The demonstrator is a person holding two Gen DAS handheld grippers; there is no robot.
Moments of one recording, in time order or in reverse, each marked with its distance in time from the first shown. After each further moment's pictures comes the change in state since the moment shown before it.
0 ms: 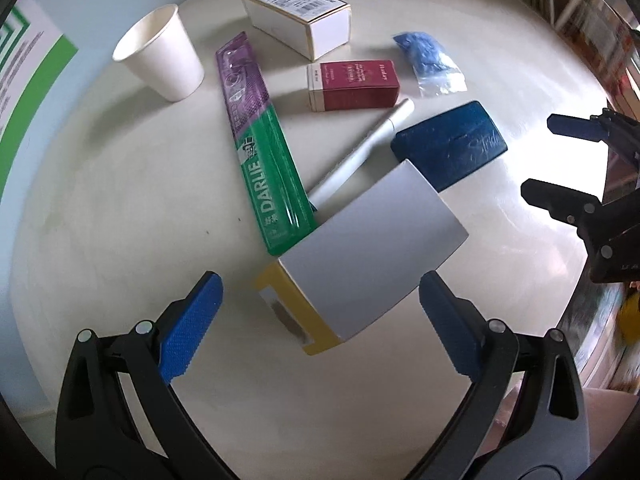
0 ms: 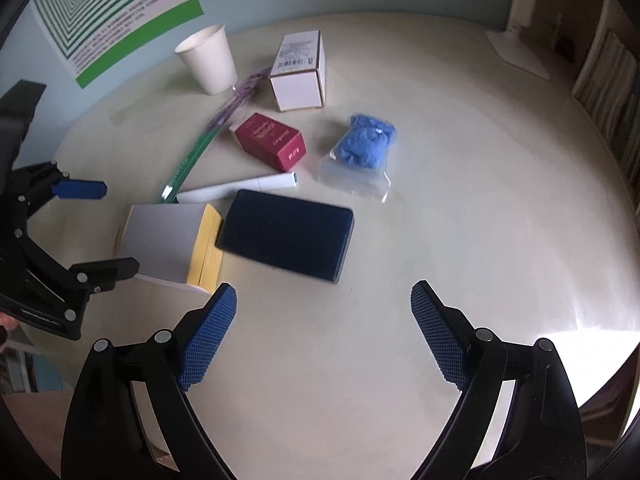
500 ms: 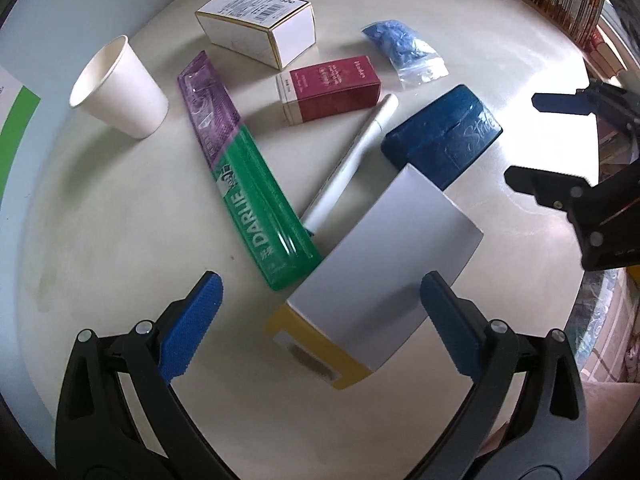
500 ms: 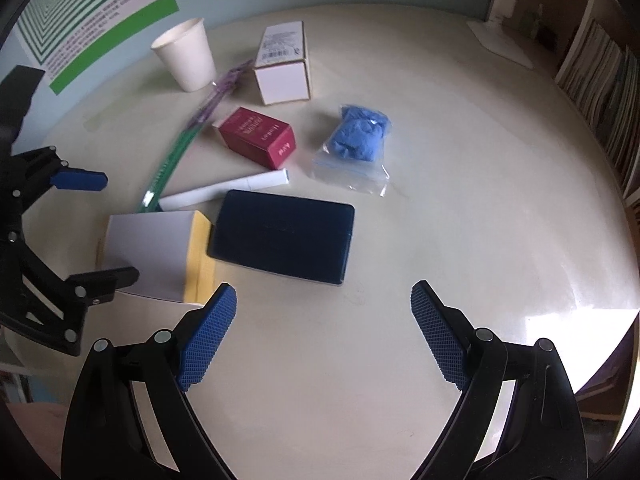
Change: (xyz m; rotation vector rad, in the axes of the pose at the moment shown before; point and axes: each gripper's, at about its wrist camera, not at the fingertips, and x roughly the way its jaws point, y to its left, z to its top) left arm 0.023 0.005 0.022 0.152 -0.010 -0.051; right arm 0.015 0.010 0.005 0.057 0.024 -0.078
